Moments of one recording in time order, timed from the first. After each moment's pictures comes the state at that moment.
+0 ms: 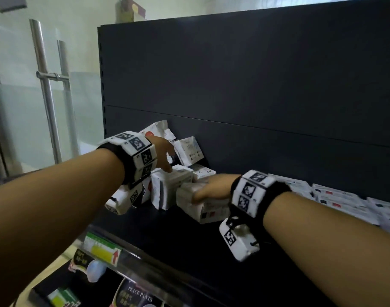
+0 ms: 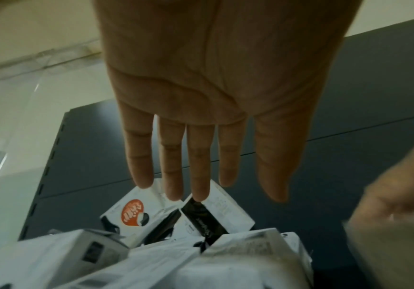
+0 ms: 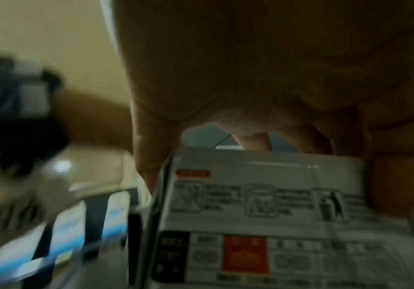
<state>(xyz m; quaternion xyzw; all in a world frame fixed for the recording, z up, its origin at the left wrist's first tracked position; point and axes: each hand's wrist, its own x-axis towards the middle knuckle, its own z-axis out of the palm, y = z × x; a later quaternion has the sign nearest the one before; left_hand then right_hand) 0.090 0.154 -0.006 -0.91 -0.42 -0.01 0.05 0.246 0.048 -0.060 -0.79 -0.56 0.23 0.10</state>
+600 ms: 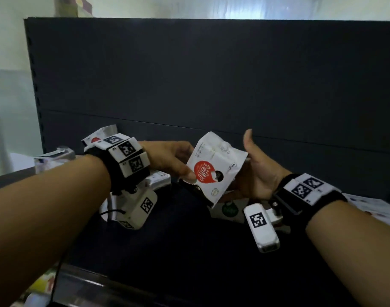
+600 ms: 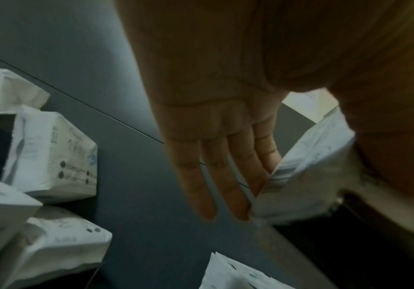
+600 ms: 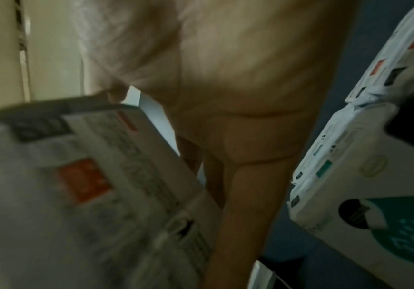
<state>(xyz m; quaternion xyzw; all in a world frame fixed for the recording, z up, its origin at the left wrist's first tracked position) 0.170 0.089 0.004 -0.89 -0.09 -0.01 -0.45 0.350 -0.084 -0.024 -0.52 -0.42 0.52 0.53</state>
